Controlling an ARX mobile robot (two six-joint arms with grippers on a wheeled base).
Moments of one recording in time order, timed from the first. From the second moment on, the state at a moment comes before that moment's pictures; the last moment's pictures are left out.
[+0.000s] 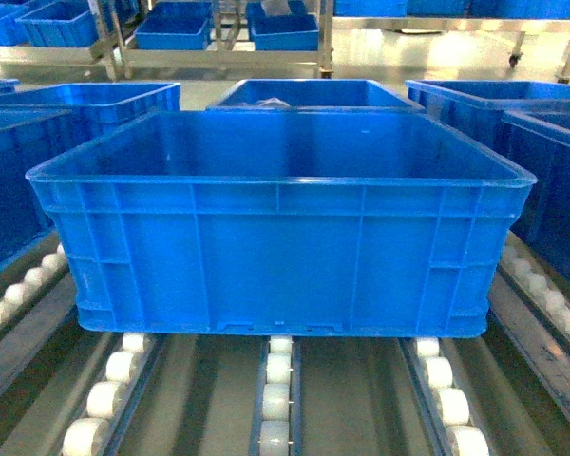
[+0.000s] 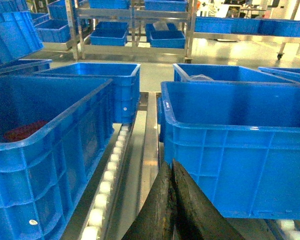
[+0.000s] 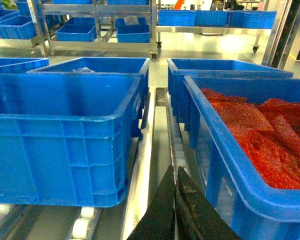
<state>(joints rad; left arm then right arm) 0.00 0.56 0.02 0.56 0.00 -0.02 0.00 0.58 0.01 0.56 0.00 0.01</state>
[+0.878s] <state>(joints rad) 0.00 0.18 0.02 0.18 0.00 -0.02 0.00 0.18 0.01 0.18 0.00 0.01</state>
